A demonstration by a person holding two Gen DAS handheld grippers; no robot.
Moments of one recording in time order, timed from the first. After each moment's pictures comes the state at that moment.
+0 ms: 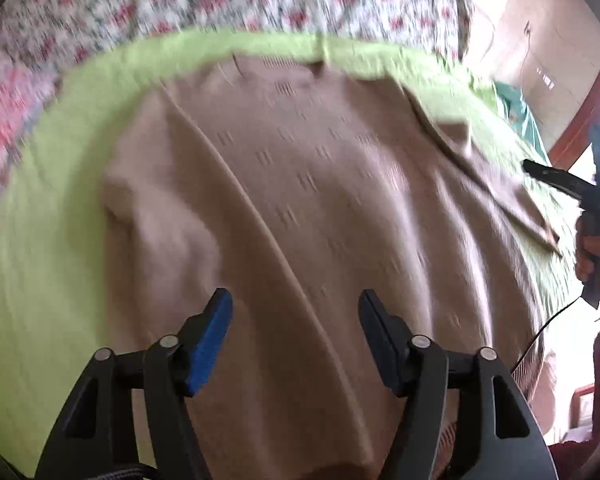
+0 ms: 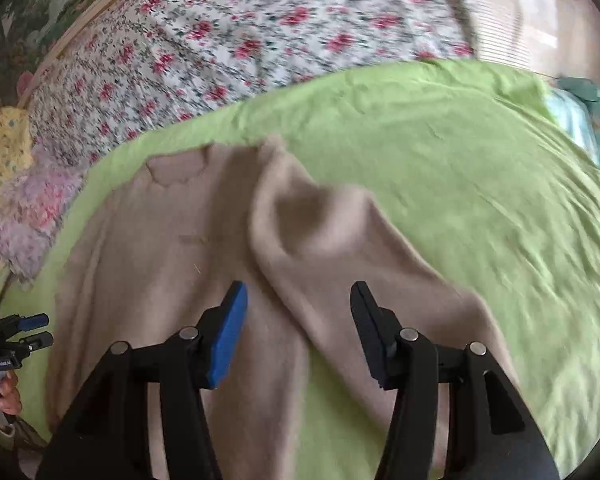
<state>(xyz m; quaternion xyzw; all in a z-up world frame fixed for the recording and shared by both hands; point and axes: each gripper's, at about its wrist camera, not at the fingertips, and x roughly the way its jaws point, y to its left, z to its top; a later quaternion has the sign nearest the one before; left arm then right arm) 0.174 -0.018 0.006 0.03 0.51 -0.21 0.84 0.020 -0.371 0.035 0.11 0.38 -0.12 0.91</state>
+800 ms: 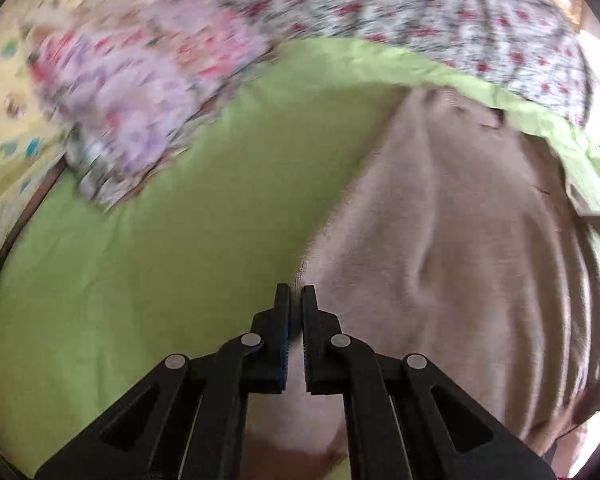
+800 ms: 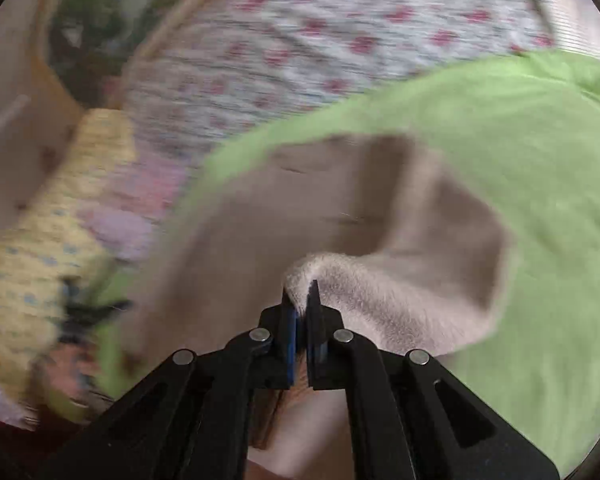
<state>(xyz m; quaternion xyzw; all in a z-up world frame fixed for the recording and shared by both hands) 0.151 0.187 0.021 -0.01 0.48 0.02 0.88 0.032 -0.290 0.074 0.19 0.35 0.10 0.91</state>
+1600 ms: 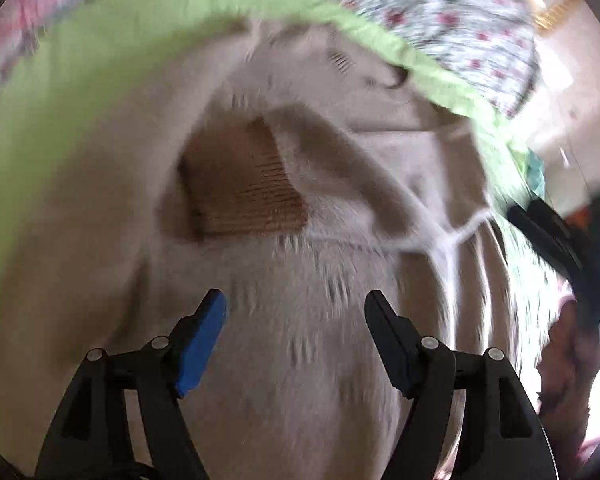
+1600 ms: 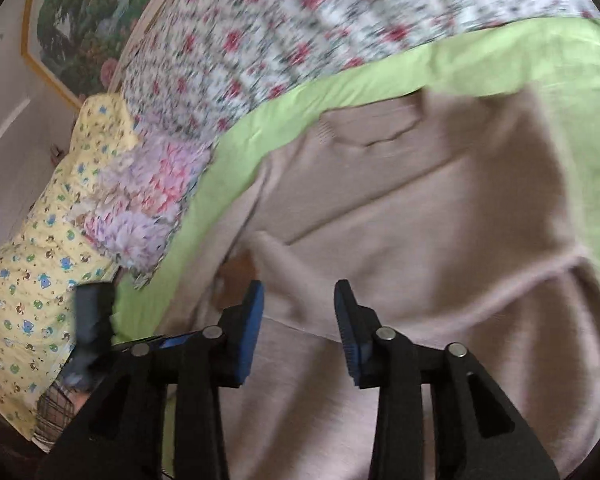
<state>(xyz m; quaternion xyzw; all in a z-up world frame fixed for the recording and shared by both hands) 0.245 0.035 -0.032 -0.14 0.57 -0.16 0.79 0.122 -0.228 0.011 0.22 0.38 0.11 0.89</state>
